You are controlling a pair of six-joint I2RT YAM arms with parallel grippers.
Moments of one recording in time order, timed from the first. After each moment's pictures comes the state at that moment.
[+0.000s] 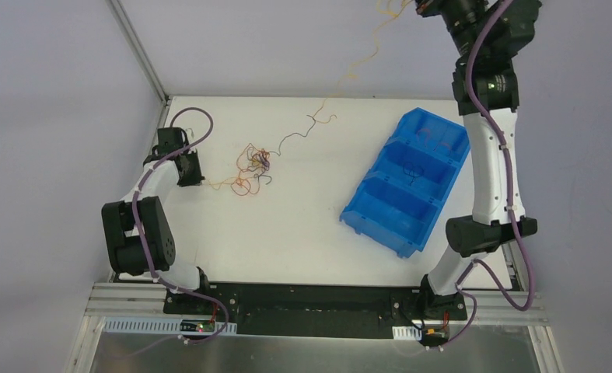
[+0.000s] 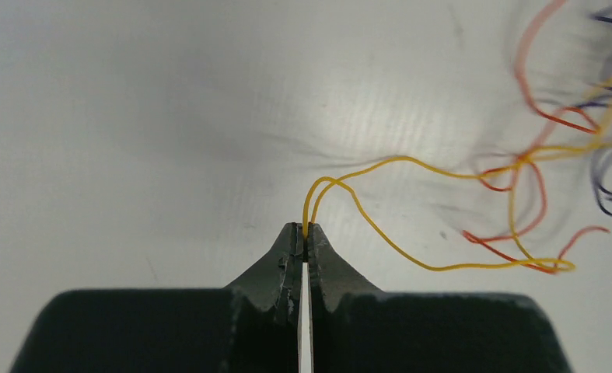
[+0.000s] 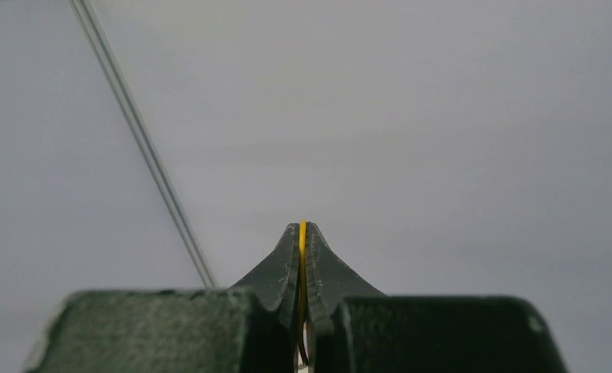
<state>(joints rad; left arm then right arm) 0.17 1.49 0.99 -0.44 0.08 -0.08 0.22 1.76 2.37 -0.18 -0.27 0.40</state>
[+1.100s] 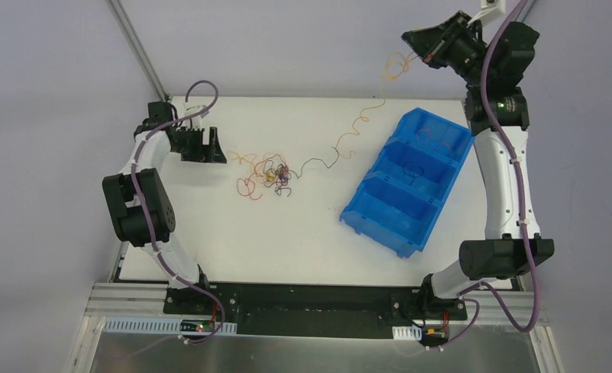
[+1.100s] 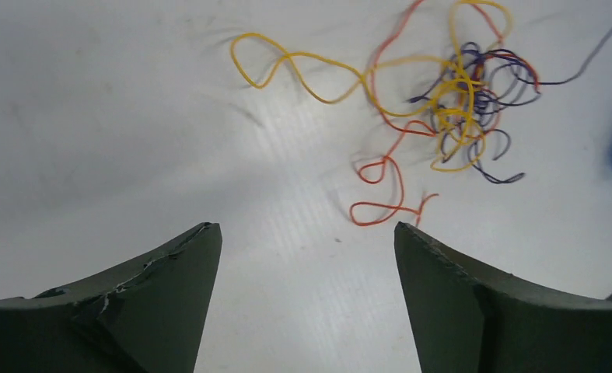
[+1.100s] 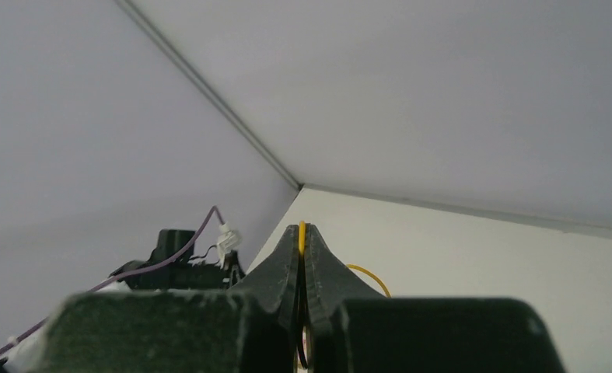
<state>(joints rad) 0.25 1.77 1.36 -0.65 0.55 0.26 0.01 1.53 1.92 -0.23 -0.54 0.65</state>
